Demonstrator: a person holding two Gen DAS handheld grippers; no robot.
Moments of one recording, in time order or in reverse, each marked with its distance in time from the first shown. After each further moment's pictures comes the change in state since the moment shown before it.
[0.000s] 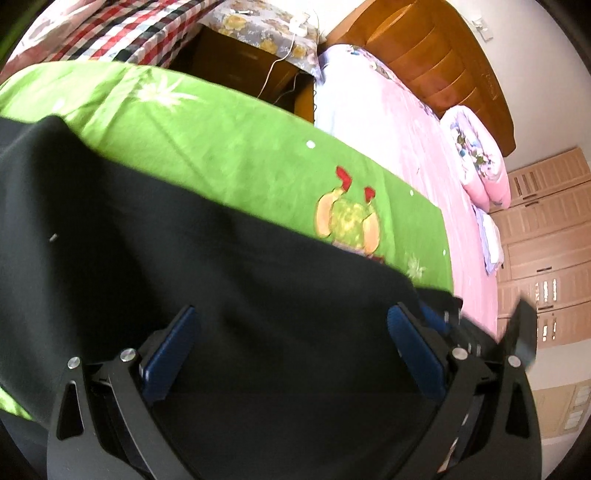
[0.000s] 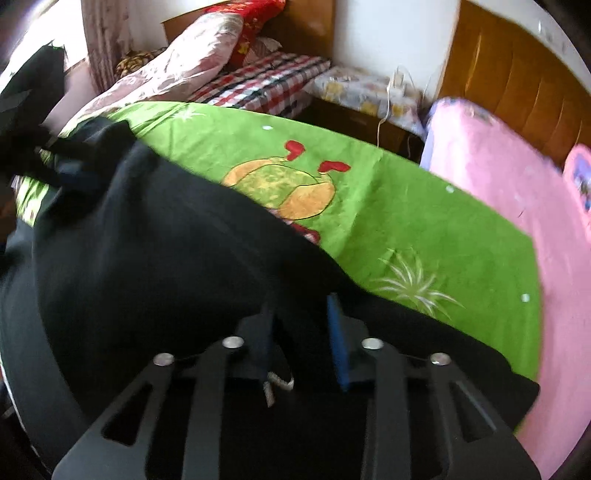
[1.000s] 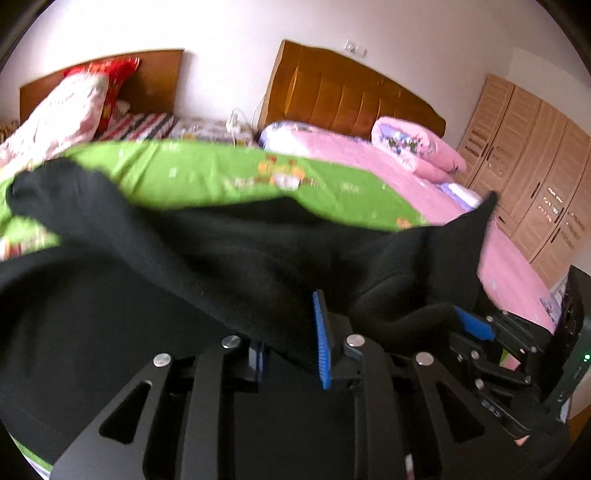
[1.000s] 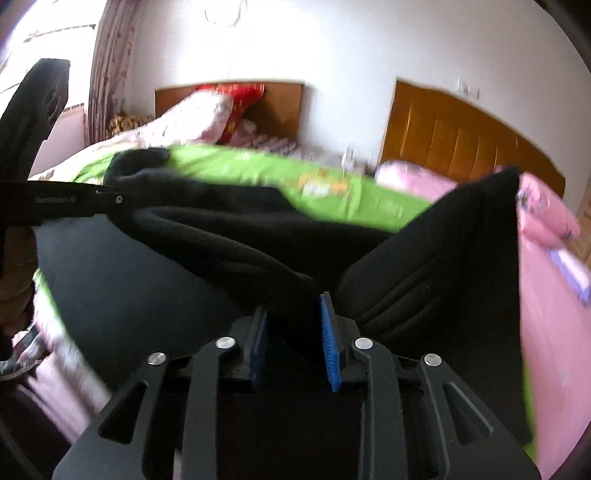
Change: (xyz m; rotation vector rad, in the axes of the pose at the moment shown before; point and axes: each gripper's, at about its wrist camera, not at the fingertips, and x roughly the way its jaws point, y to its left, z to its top) left arm -0.074 0.009 -0.298 0.429 -0.432 0.060; right arm -0.126 0.172 -0.210 0.129 -0.320 -0.186
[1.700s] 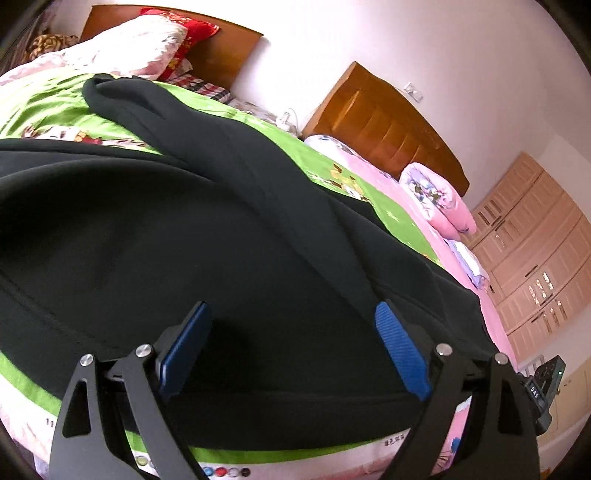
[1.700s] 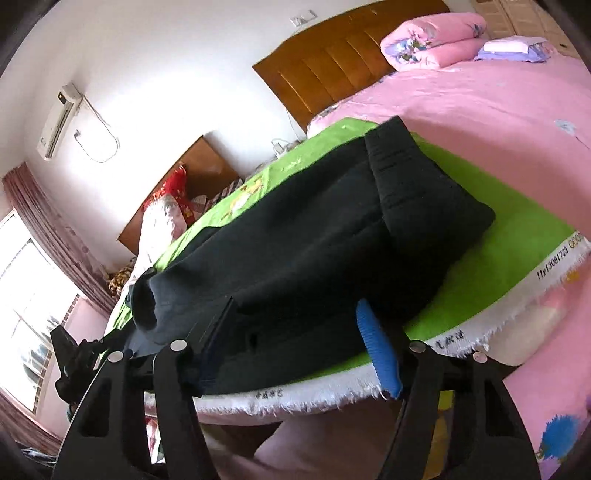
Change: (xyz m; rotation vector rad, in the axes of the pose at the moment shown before) left arm -0.056 0.101 -0.046 -0.307 -0.069 -0.035; right arm -0.049 -0.120 -0.075 0.777 -0.089 0.179
